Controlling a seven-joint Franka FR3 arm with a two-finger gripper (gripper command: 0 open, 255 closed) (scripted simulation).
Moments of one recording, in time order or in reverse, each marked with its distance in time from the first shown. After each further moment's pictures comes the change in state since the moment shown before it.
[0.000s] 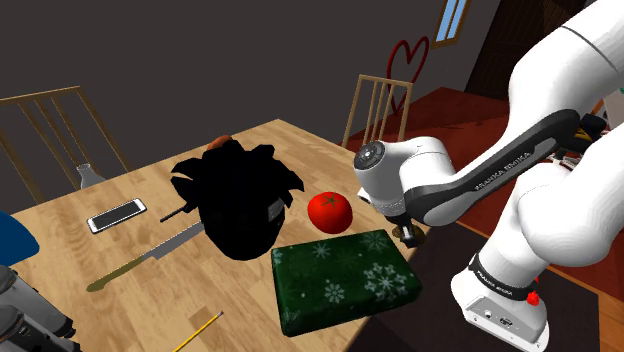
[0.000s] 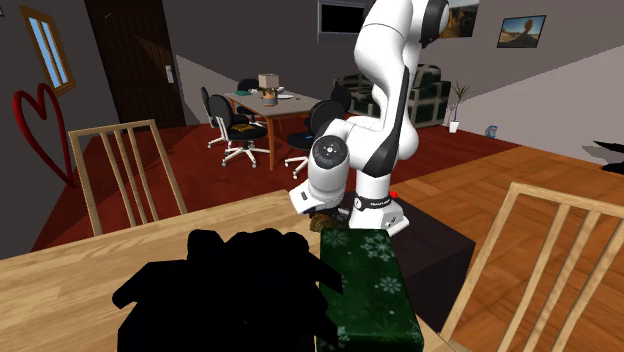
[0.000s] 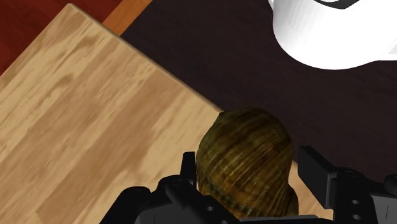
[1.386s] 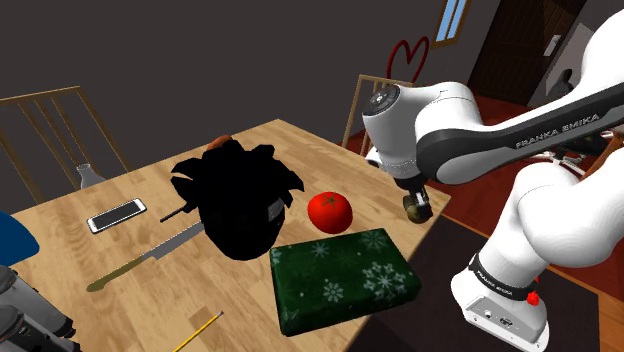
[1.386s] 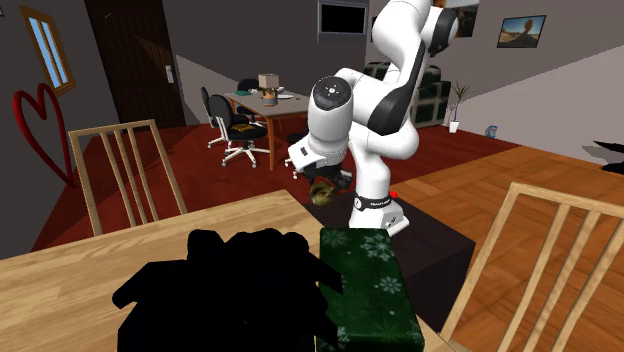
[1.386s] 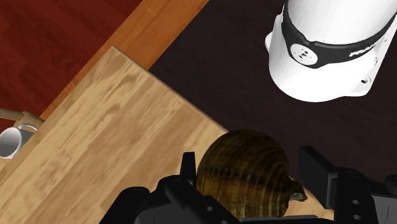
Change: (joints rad) arm 0.037 -0.262 -0.033 0.119 0.056 -0.359 -0.135
